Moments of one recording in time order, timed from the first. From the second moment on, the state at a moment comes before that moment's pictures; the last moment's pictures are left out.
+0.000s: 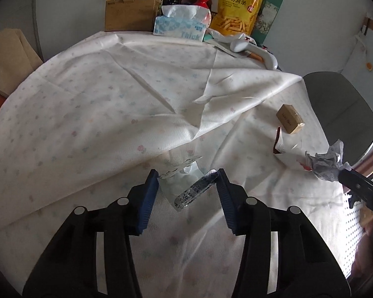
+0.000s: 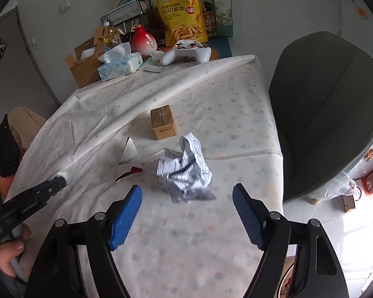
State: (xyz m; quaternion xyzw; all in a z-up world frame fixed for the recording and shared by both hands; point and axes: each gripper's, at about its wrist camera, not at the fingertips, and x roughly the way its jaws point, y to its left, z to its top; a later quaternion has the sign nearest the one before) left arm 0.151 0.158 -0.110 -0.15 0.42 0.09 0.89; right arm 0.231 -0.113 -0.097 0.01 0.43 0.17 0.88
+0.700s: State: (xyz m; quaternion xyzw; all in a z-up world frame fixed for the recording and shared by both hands) left arm 0.128 0.119 -0.068 -0.17 0.38 0.06 0.91; right arm 0.210 -0.130 -0.081 0.01 0.43 0.20 0.88
